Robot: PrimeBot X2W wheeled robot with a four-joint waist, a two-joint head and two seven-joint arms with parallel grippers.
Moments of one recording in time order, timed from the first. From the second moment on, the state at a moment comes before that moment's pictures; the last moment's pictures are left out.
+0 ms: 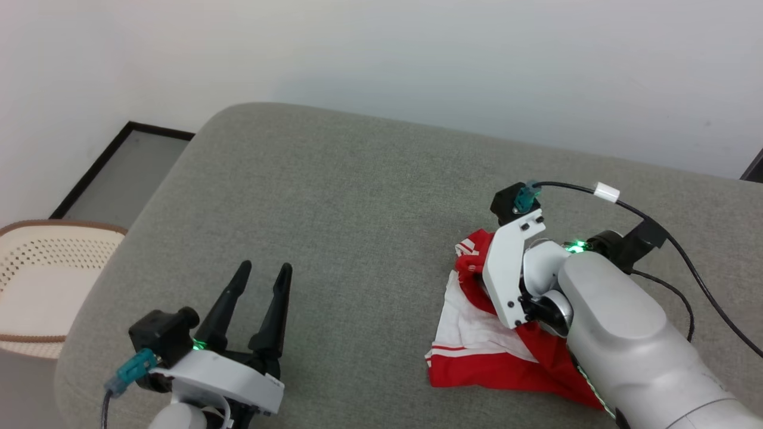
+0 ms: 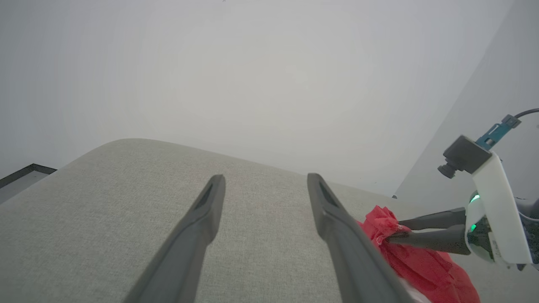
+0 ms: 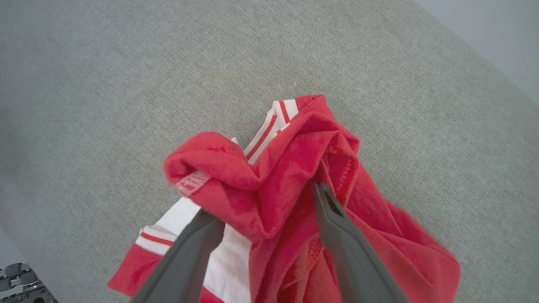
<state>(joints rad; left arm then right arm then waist) -0.18 0.27 -0.26 0.21 -0.60 -0.13 -0.26 -0.83 -0.06 0.55 0.95 0.39 0.13 0.53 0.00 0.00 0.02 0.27</state>
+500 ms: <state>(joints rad) -0.17 0.29 -0.26 0.22 -0.62 -0.13 -0.26 -0.91 -0.05 0.71 0.91 0.53 0.13 0.41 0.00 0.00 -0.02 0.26</state>
